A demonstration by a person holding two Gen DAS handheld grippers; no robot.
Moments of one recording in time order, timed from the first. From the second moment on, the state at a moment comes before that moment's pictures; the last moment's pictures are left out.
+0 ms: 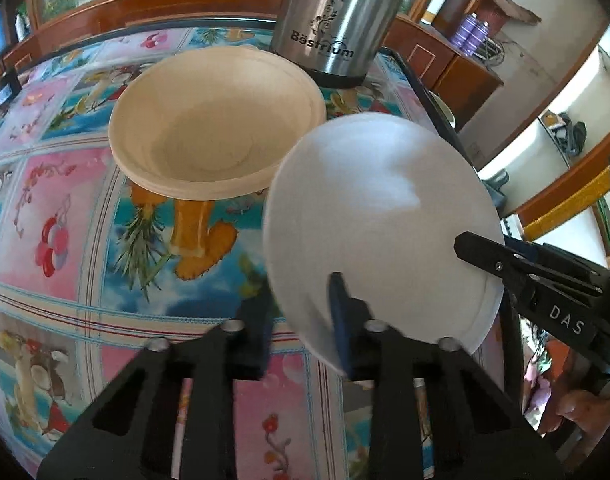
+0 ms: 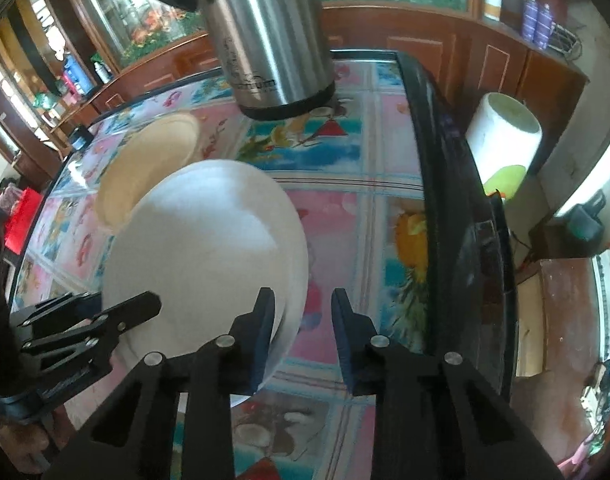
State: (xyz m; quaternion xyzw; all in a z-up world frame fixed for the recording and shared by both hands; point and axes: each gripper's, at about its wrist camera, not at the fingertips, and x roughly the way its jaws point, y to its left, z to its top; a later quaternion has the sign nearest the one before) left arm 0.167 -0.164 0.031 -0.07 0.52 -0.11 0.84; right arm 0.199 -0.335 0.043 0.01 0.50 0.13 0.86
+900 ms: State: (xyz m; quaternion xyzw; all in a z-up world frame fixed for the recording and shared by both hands) left arm 0.008 -0.037 0.041 -0.03 0.51 -0.07 0.86; right arm 0.055 -0.198 0.038 -0.07 0.50 0.20 0.84
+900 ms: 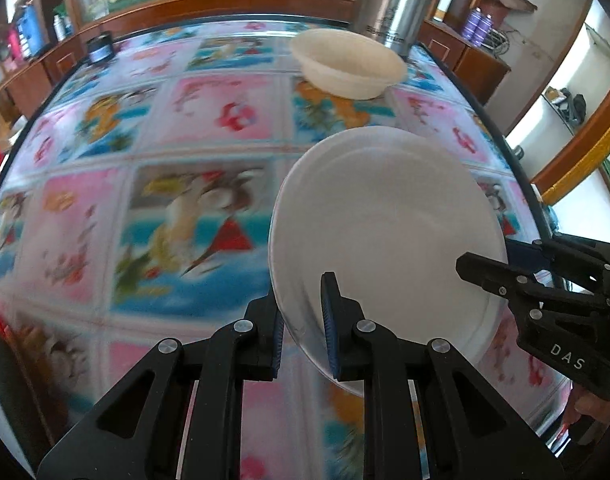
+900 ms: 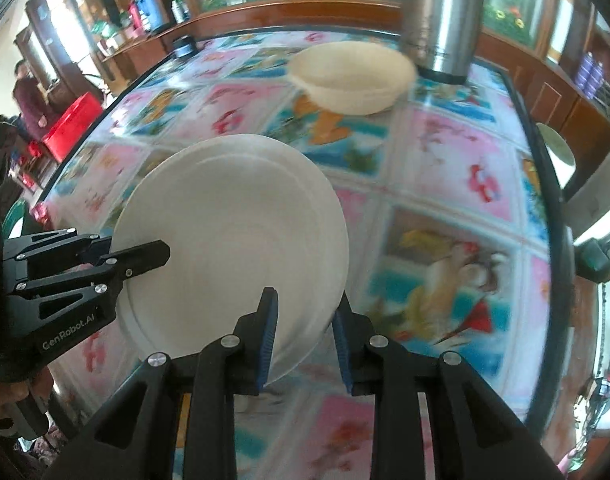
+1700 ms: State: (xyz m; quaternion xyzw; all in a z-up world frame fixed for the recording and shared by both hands) left arm -0.072 0.072 0.073 -0.07 0.48 -0.02 0.88; right arm -0.011 -0.086 0.064 -0.13 0.46 0.25 0.84
